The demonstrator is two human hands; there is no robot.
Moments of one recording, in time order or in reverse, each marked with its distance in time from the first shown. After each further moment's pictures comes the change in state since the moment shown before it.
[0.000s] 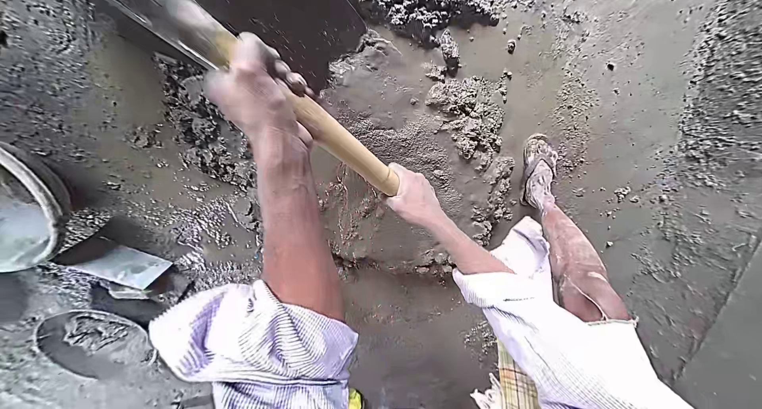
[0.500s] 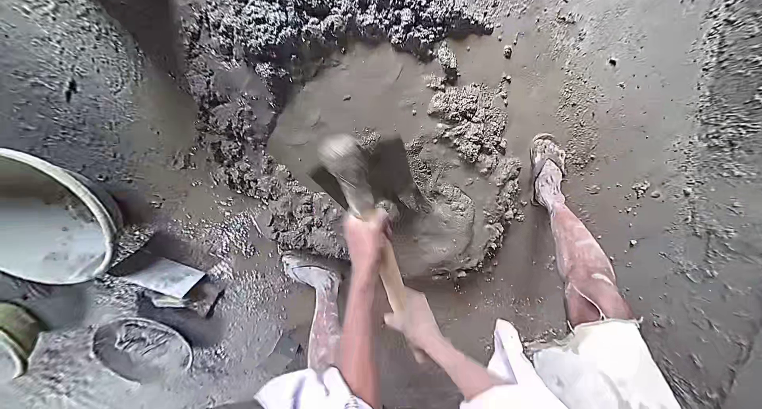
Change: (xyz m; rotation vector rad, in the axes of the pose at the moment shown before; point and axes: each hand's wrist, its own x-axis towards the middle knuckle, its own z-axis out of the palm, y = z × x) left_hand -0.151 -0.108 -0.079 0.547 -0.179 -0.422; right_hand -0.147 0.059 0.158 0.325 -0.264 0.414
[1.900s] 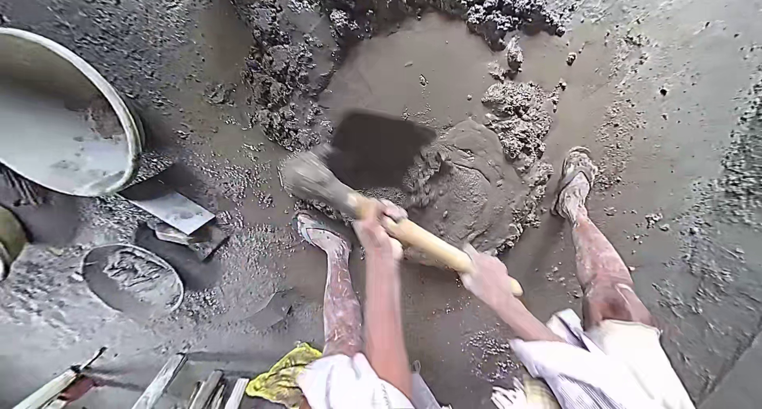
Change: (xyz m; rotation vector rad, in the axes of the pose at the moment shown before) left_hand -0.018 -0.044 -0.073 -0.963 0.094 0.000; right_hand -0.025 -0.031 -0.066 -0.874 0.109 0.070
